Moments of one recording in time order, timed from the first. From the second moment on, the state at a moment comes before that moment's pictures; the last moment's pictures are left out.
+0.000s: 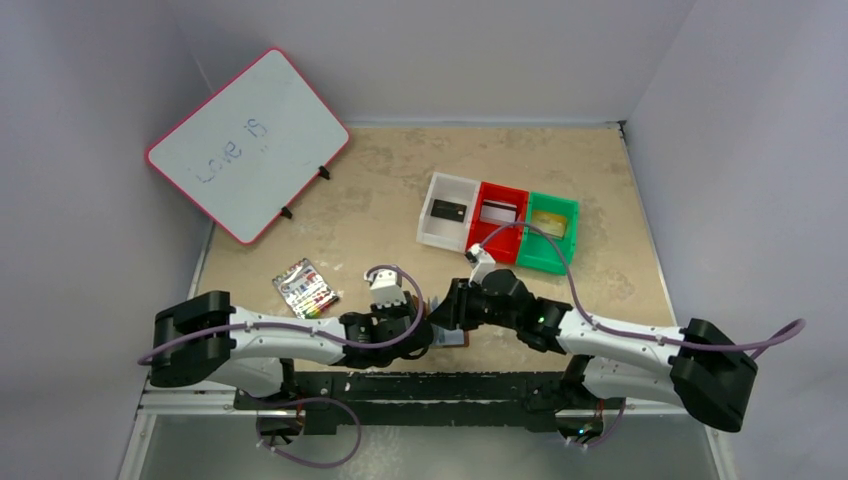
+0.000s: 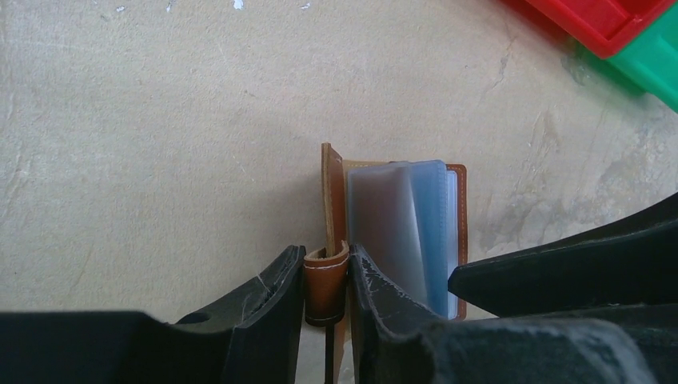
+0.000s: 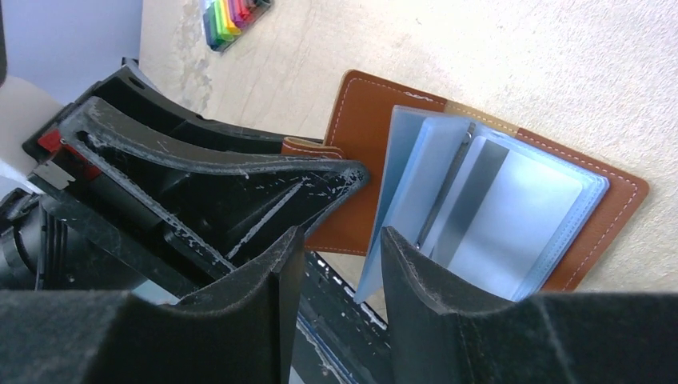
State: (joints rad) left arm -1.35 1.35 0.61 -0.22 -0.77 -1.33; right arm 0.98 1.08 0.41 0.12 -0.07 0.88
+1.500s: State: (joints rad) left arm -1.35 1.15 0.52 -0.35 -0.84 -1.39; right arm 0.98 1.34 0.47 0.29 -0.18 0.85
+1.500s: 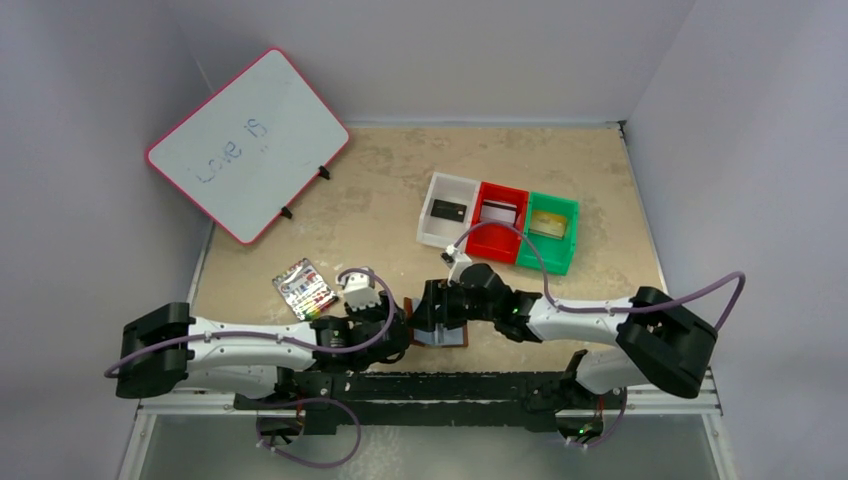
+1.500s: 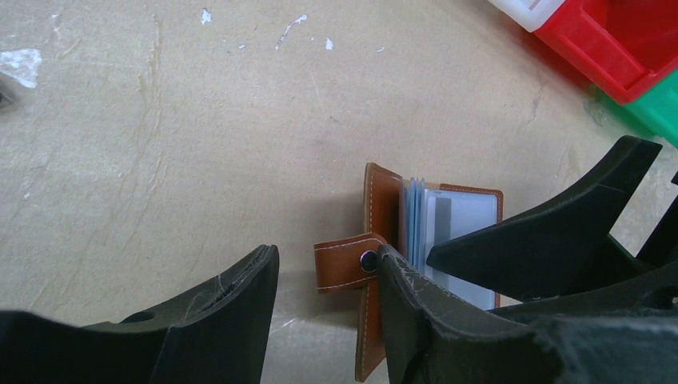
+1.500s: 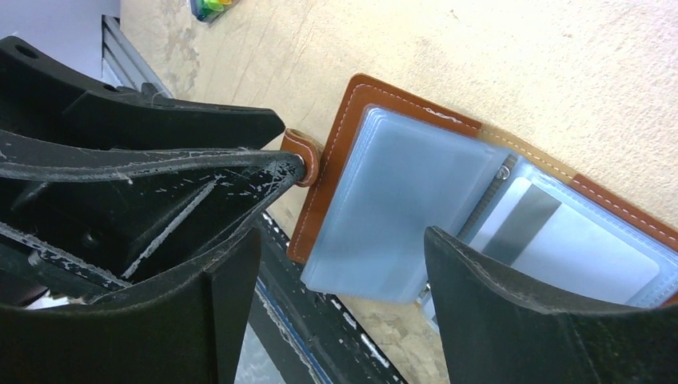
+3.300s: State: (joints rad) left arm -1.35 1.09 0.54 -0.35 -0.85 -1.35; right arm 1.01 1.26 0.47 0.14 0.03 0.88
